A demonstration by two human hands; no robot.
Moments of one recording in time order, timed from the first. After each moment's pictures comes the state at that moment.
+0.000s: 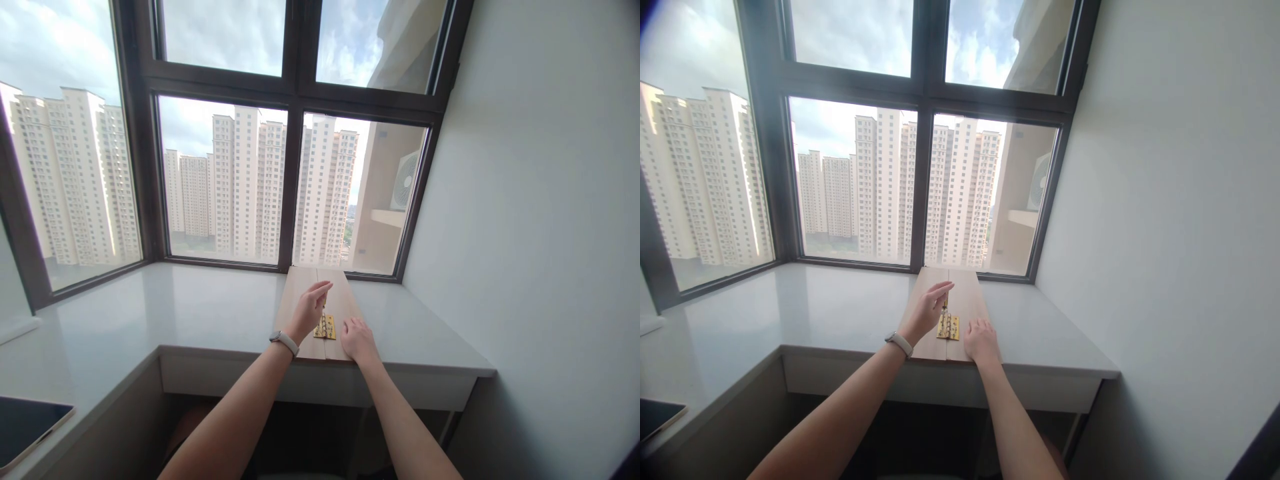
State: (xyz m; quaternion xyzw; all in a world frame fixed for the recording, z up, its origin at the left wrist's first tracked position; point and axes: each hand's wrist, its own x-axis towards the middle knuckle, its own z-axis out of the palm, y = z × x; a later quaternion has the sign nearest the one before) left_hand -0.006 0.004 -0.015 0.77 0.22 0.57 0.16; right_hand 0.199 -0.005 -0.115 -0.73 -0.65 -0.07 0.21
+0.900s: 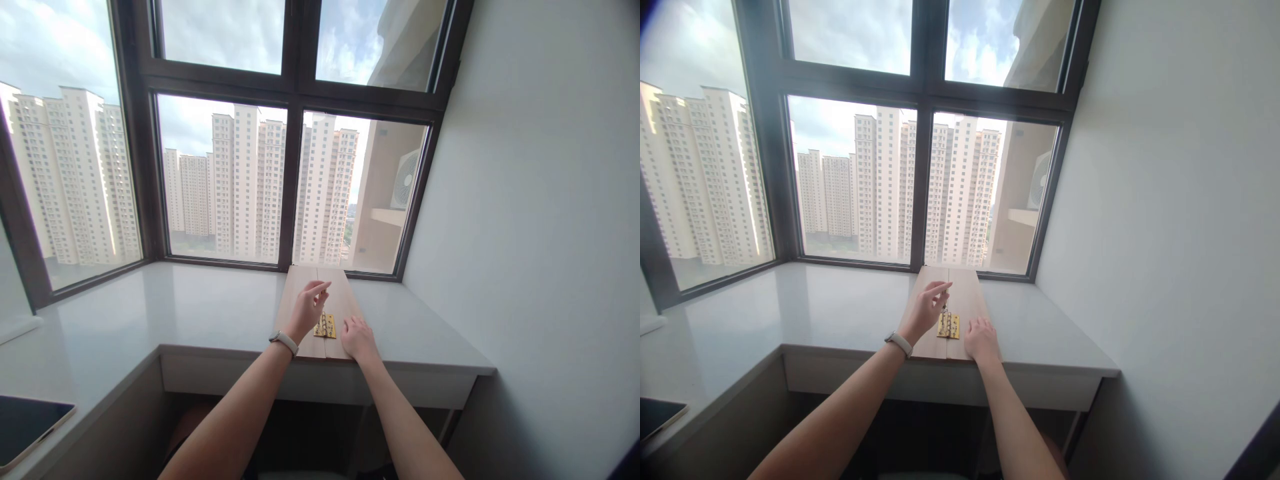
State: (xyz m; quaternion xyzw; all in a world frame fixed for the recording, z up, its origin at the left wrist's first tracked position) left_hand -0.008 0.005 -0.018 0.75 0.25 0.58 0.17; right_hand 0.201 -0.001 -0.120 -0.73 -0.65 -0.06 0.20
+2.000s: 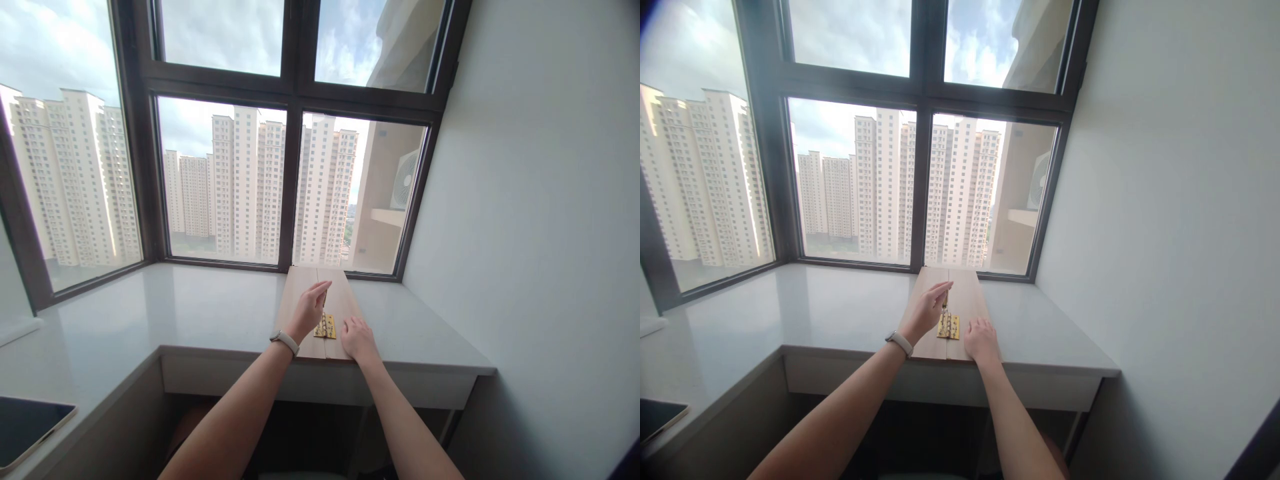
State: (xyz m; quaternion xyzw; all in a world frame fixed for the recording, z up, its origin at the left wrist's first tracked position) left_hand -0.005 0.001 -0.012 0.77 0.23 0.57 0.16; right_hand 0.197 -0.008 -0.112 -0.73 -0.65 -0.07 0.21
